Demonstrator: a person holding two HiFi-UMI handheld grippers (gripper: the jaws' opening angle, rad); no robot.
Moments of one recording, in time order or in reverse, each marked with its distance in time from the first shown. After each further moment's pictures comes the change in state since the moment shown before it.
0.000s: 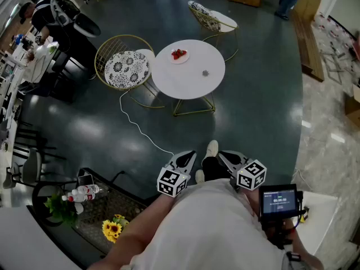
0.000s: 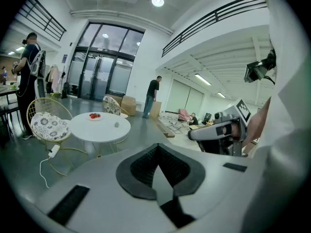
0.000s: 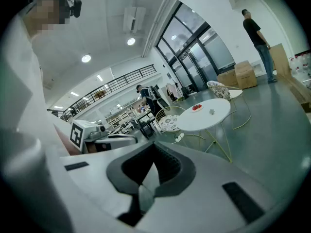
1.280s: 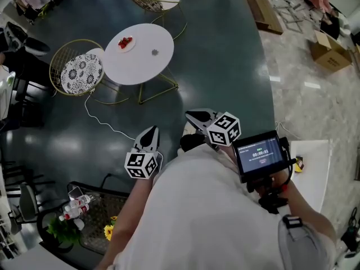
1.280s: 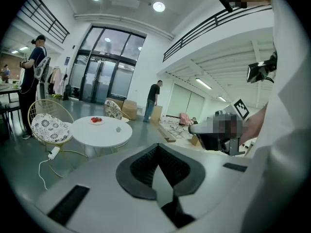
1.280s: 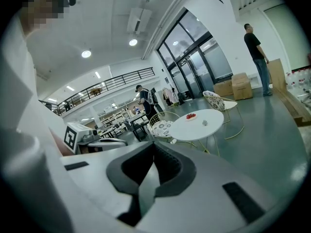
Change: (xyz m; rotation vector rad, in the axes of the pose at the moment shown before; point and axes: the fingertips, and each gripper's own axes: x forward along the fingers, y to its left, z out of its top) left arm -0.016 0.006 0.010 -0.025 -0.065 0.025; right arm -0.008 -0.005 0.030 -0.078 -0.020 -0.069
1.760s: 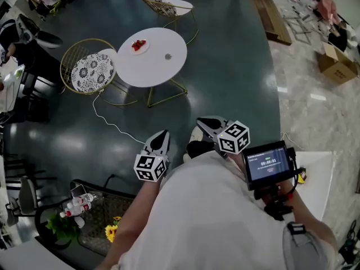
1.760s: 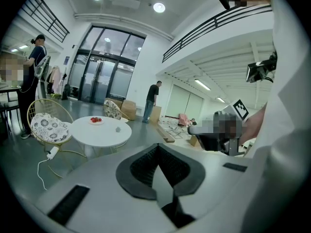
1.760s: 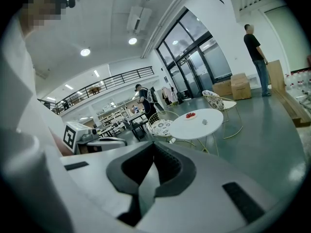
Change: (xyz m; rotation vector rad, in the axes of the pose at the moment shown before) left arm 0.002 -0.004 0.004 -0.005 0.001 -0.015; right arm -0.004 -0.002 0.002 0.002 0.016 -0.017
